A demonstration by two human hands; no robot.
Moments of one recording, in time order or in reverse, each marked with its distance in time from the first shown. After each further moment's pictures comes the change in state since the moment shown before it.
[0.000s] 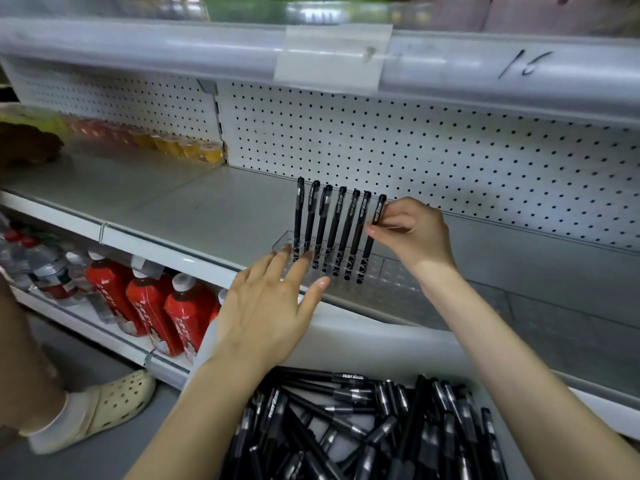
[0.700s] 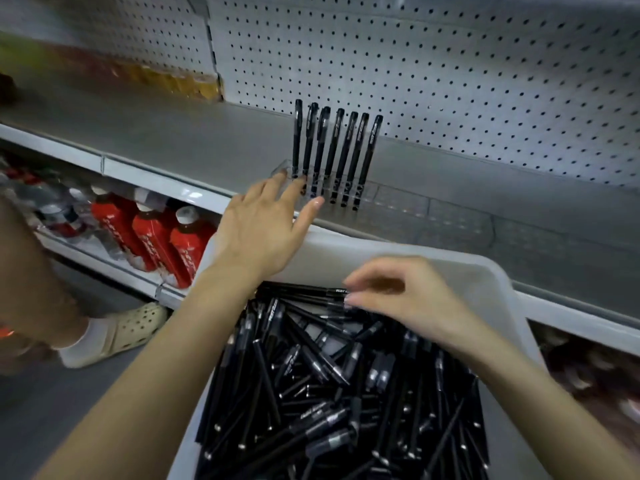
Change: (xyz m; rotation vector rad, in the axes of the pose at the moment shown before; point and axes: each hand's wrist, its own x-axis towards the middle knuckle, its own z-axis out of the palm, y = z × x) left_hand -0.009 0.002 -0.009 -0.032 -0.022 -0.039; right_hand -0.140 0.000 -0.029 -0.026 -0.597 0.028
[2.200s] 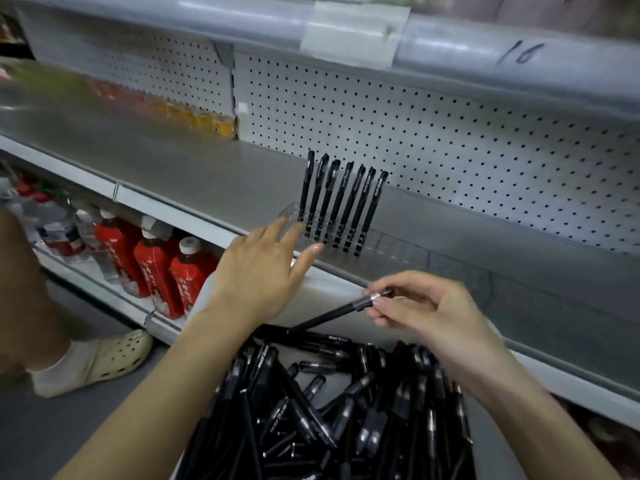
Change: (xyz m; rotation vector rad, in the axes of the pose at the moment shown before) left_hand -0.006 -0.004 -0.006 0.040 0.002 0.003; right_hand 0.000 -0.018 -0.022 0.463 0.162 0.037
